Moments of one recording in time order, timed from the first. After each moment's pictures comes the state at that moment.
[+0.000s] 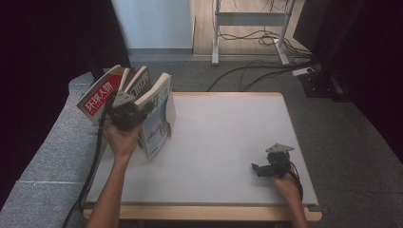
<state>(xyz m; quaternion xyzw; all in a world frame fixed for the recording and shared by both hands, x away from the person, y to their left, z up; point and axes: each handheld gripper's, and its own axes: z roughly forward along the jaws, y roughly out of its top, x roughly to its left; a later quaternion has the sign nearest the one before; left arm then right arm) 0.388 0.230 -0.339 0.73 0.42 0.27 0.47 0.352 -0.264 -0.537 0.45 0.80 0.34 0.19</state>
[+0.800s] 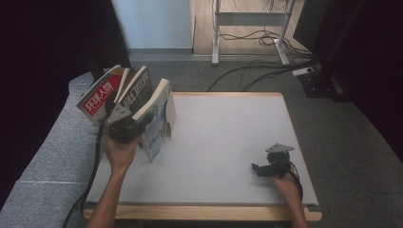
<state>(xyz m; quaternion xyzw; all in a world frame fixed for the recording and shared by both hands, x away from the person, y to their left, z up) 0.361 0.241 -0.364 0.72 0.40 0.26 0.50 0.352 -0.264 -0.537 0.45 0.80 0.34 0.19</state>
